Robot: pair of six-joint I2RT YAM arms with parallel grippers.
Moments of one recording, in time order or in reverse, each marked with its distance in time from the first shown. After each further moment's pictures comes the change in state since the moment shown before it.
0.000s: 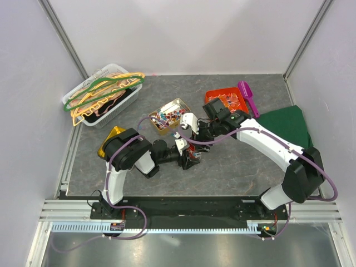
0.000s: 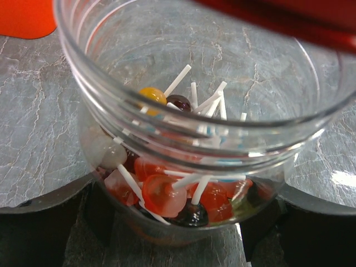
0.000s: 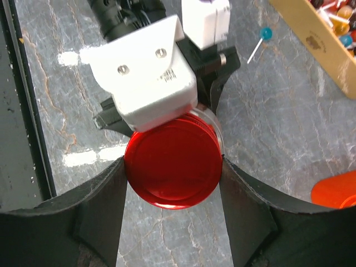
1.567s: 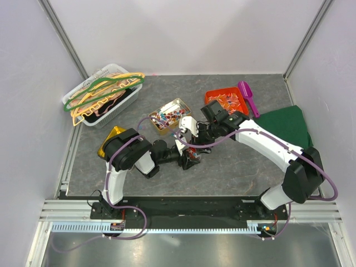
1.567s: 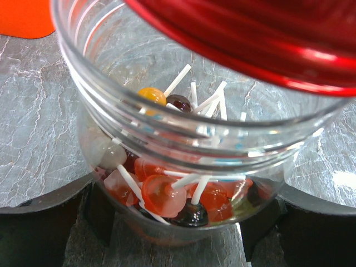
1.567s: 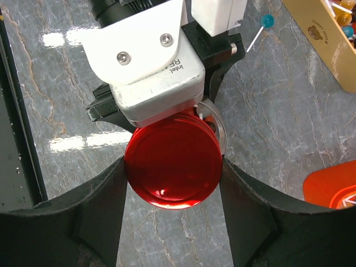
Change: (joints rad) left arm -0.002 -0.001 -0.002 0.002 -0.010 0.003; right arm 0.027 0.000 -0.006 -0.018 0.071 -0.042
